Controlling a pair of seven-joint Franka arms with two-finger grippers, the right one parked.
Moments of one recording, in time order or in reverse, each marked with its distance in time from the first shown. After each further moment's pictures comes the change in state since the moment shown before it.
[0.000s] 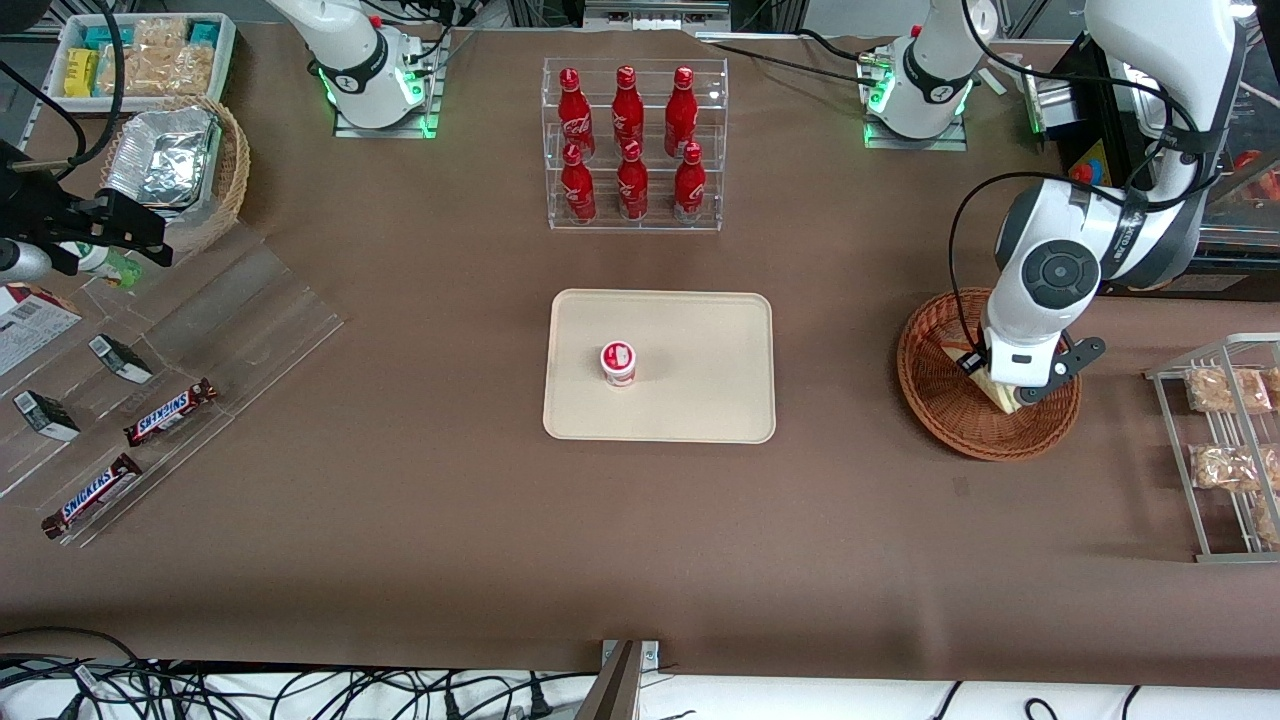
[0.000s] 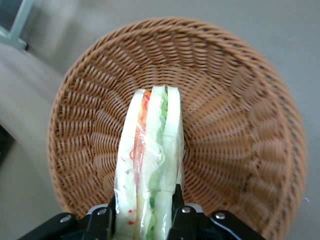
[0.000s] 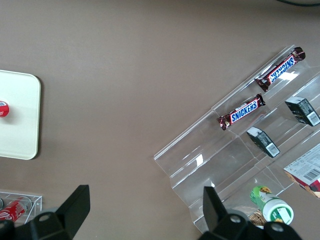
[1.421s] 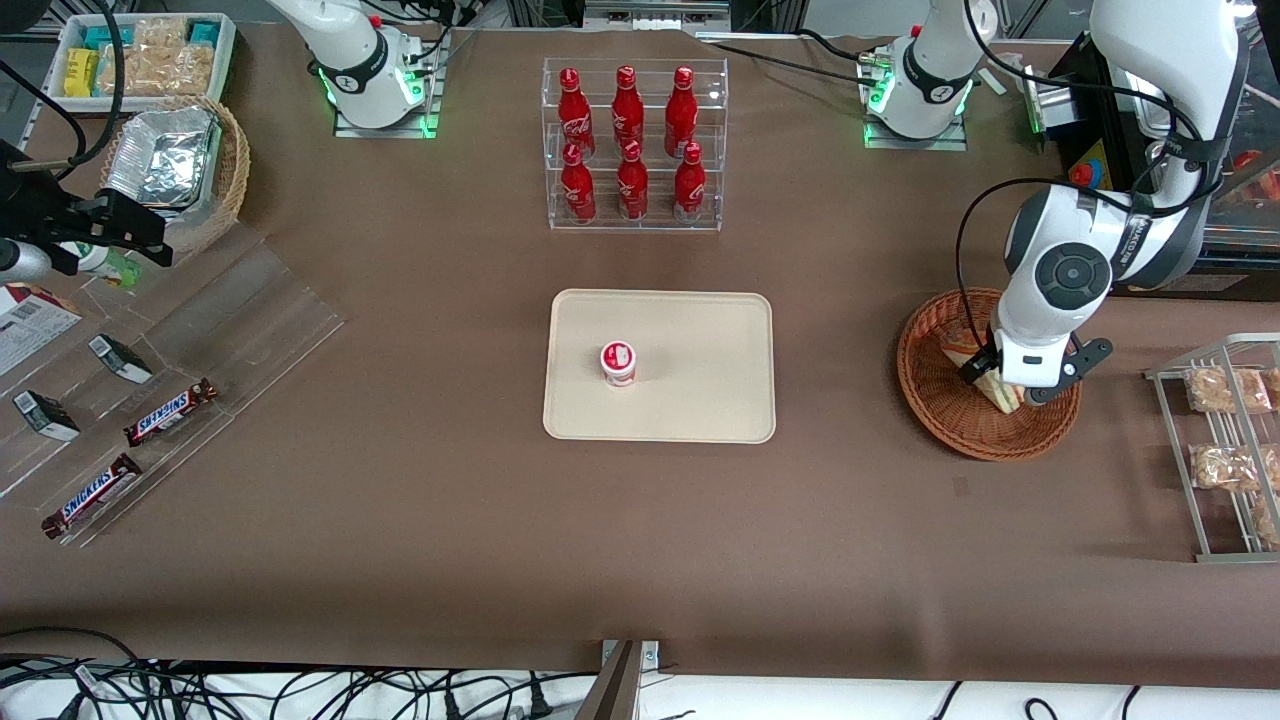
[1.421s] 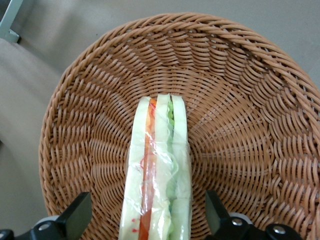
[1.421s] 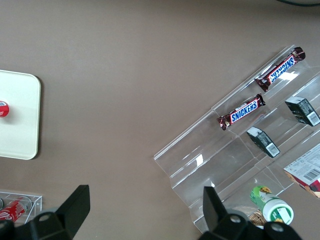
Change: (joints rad) arm 0.001 0.025 0.063 -0.073 -0.002 0.139 -0.042
